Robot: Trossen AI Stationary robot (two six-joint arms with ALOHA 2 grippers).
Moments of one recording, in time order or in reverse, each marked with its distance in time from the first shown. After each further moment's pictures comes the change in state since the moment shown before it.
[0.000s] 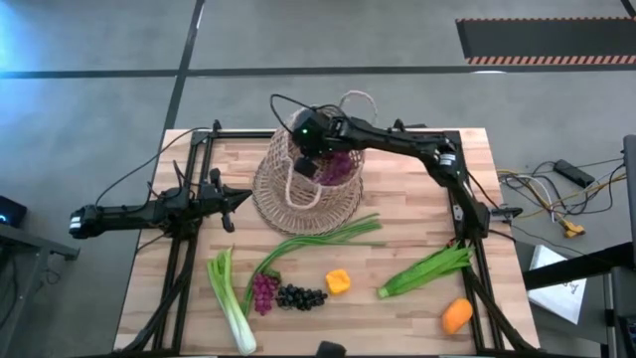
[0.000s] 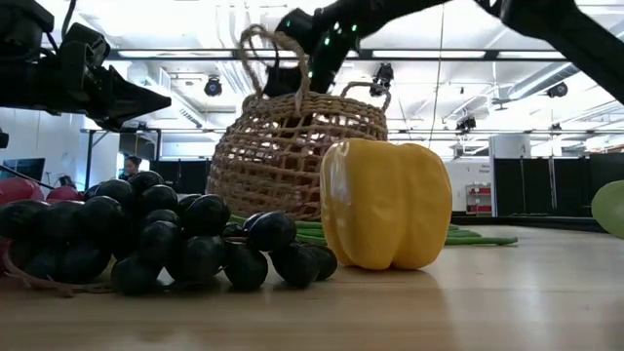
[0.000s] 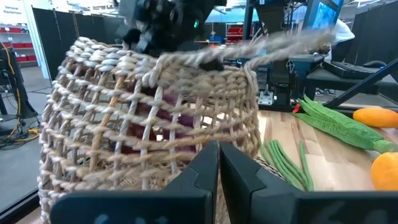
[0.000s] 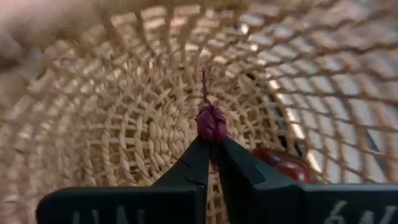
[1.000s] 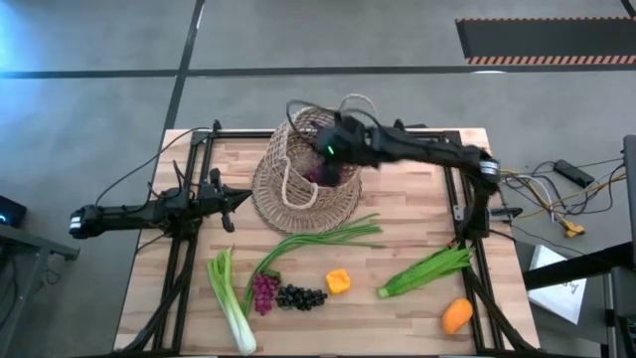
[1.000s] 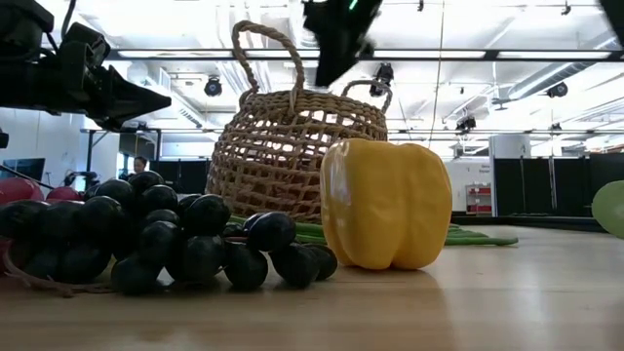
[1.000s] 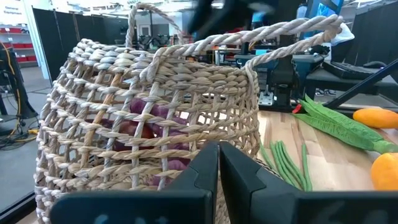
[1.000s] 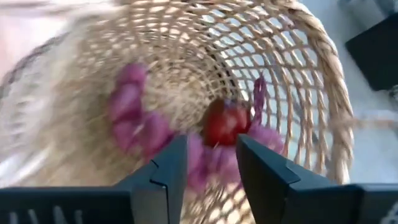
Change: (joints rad) left arm 0.000 0.002 0.000 0.001 0.000 0.000; right arm 0.204 -0.360 -0.222 -0.167 0.292 0.102
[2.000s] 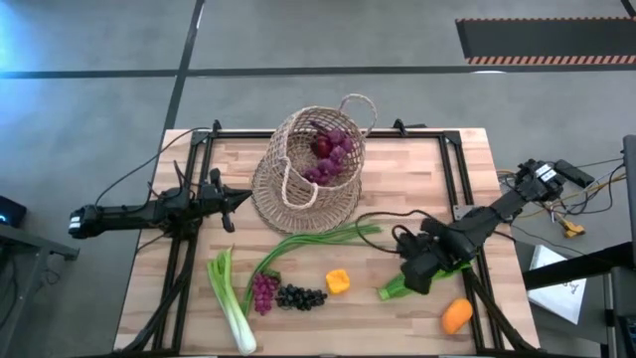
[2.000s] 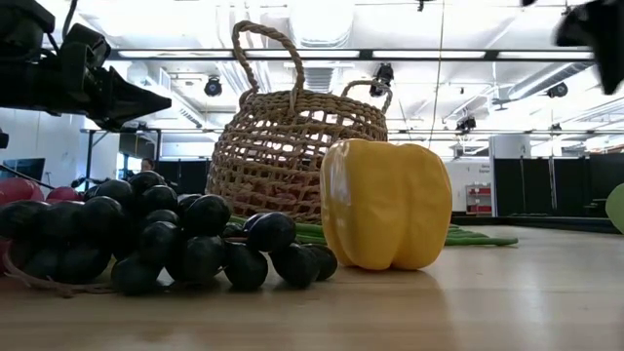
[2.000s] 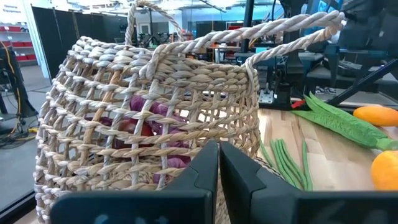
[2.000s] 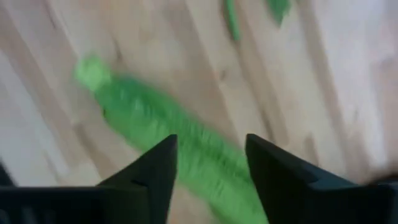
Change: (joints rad) left arm 0.000 0.004 0.000 -0.001 0.000 0.000; right arm 0.742 -0.416 -0.680 -0.312 -0.351 0.946
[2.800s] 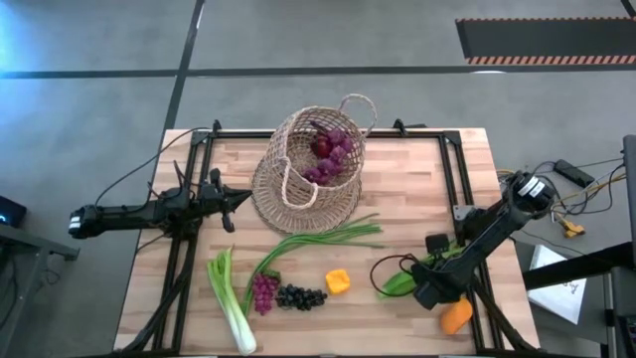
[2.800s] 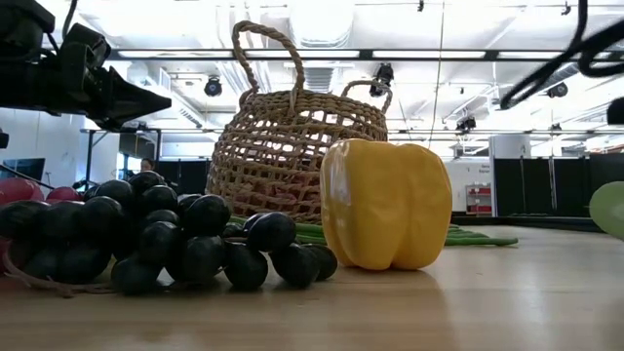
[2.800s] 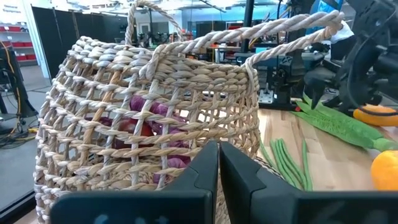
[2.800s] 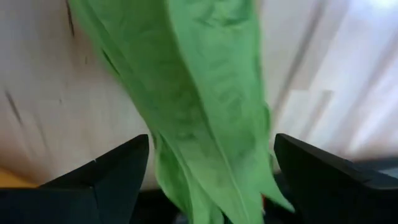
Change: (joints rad) left arm 0.000 0.001 0.000 0.000 0.000 0.000; right arm 0.197 0.171 -0.311 0.090 -0.096 -0.301
